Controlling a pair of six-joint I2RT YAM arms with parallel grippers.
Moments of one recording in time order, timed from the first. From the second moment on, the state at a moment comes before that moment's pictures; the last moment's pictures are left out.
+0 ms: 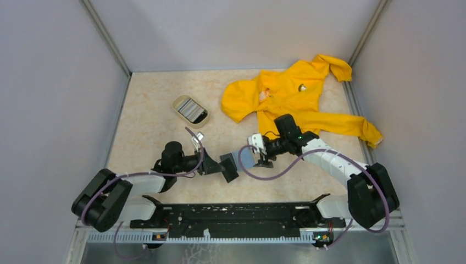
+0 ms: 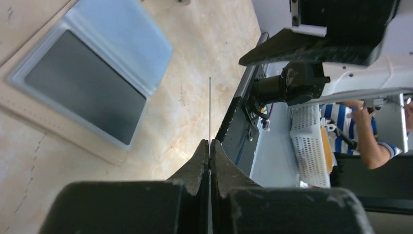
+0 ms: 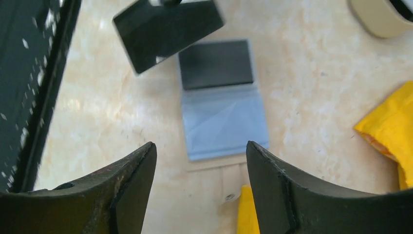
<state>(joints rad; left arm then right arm) -0.52 1.24 0.19 0.79 0.75 -0.81 0.52 1.30 0.81 -0.40 -0.86 -0.95</state>
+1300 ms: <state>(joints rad) -0.51 1.80 0.25 1.17 0.59 -1.23 0.62 1.46 0.72 -0.36 -0.59 -1.21</state>
